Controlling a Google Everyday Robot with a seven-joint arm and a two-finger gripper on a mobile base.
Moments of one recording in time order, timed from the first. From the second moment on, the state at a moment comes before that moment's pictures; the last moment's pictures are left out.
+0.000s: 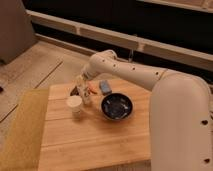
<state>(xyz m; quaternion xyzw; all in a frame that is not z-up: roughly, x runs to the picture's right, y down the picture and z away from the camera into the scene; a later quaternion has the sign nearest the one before) -0.140 -0.057 0.838 -0.24 -0.20 0.36 0.88</state>
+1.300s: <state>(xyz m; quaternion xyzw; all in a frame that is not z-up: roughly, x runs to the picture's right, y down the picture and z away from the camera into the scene) -0.131 -0.063 0.835 -0.25 -0.22 0.37 0.87</state>
